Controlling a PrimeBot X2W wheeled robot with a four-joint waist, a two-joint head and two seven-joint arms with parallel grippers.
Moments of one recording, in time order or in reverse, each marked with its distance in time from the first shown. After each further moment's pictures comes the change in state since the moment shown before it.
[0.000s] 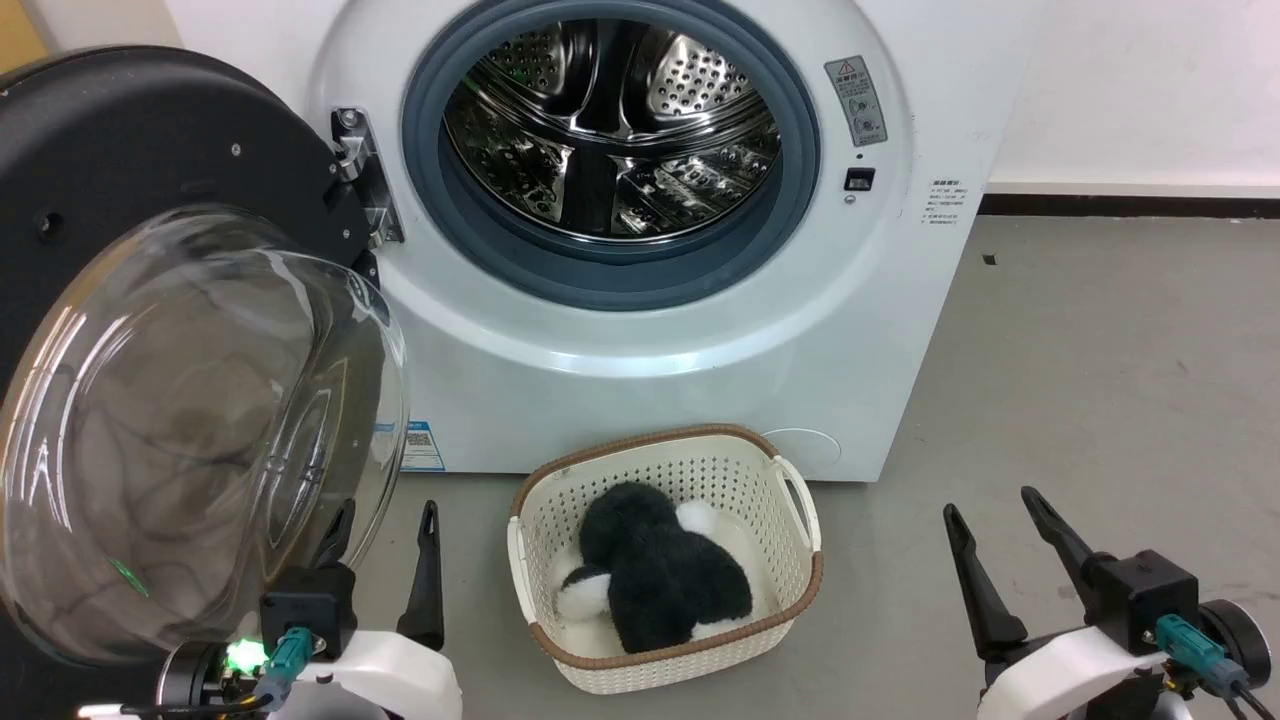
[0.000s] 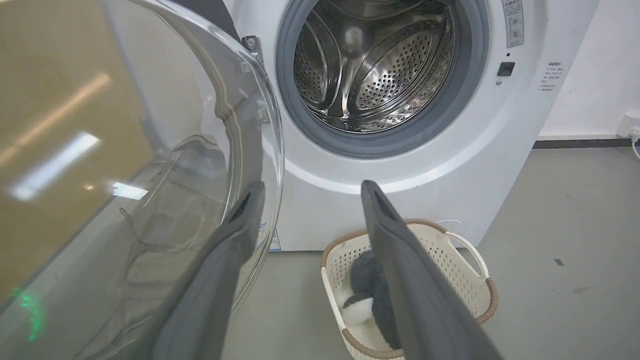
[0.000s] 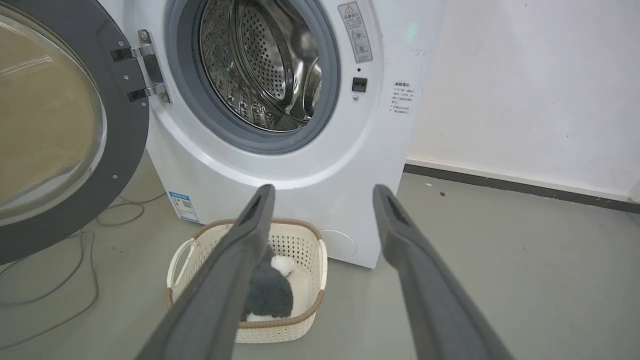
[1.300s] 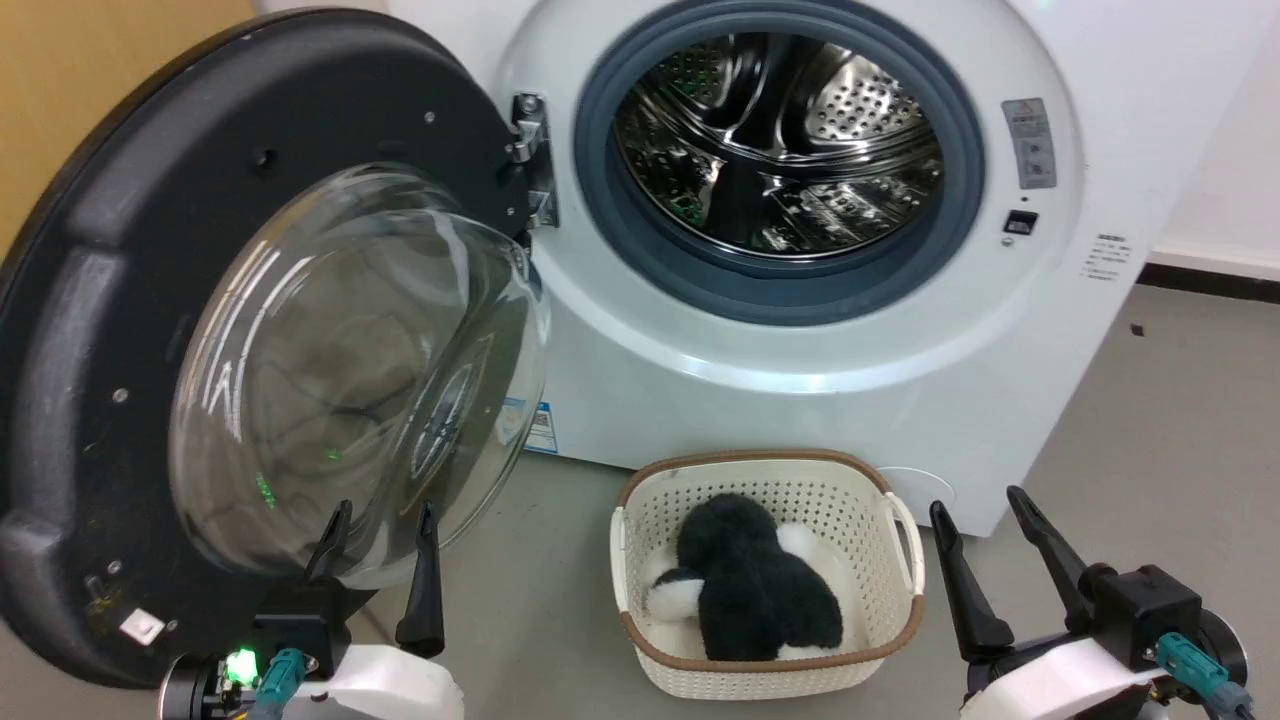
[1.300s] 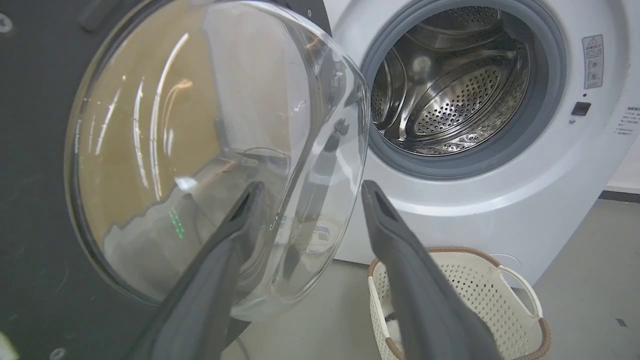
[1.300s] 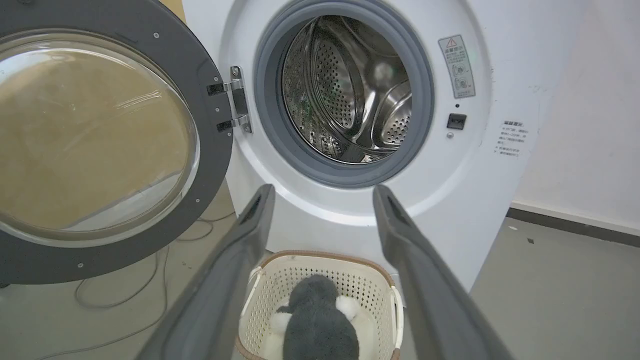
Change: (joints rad) left arm 0.009 0.000 -0.011 0.009 -0.035 0.020 -0.080; right arm 0.006 0.000 0.038 0.014 0.073 0.000 -0.082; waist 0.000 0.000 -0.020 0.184
